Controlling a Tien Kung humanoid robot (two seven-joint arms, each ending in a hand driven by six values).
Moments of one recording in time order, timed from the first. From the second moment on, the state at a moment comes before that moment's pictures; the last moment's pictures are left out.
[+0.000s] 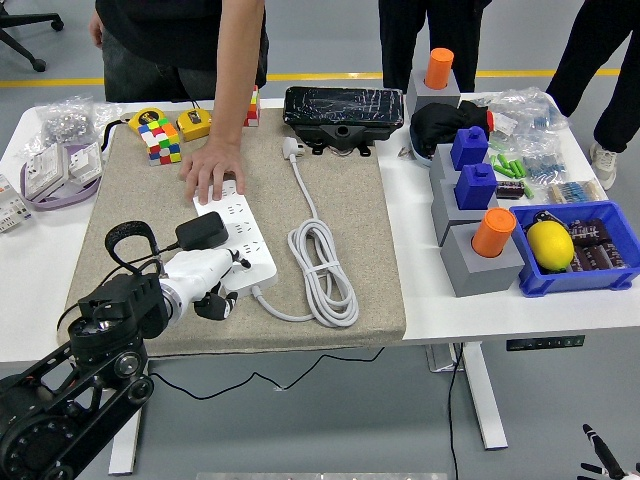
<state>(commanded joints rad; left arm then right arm) -0.23 0.21 -1.00 -1.63 2.13 -0.40 0.61 0.21 -0.10 1.29 0.18 -0.98 -0.12 -0.18</state>
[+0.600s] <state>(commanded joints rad) -0.22 0.21 -0.97 -1.62 2.12 -0.41 0.61 0.21 -0.10 1.29 0.18 -0.99 -0.12 -0.18</state>
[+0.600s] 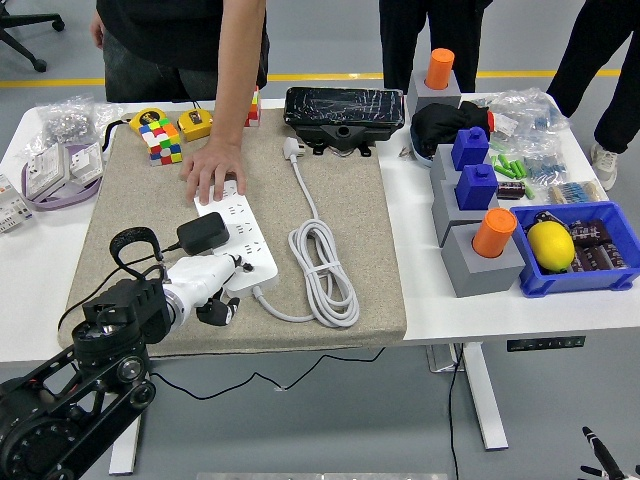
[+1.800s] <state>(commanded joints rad) -0.22 0.22 -1.02 -1.76 2.17 -0.39 0.61 0.21 -0.10 1.29 0.18 -0.98 -0.12 -0.18</state>
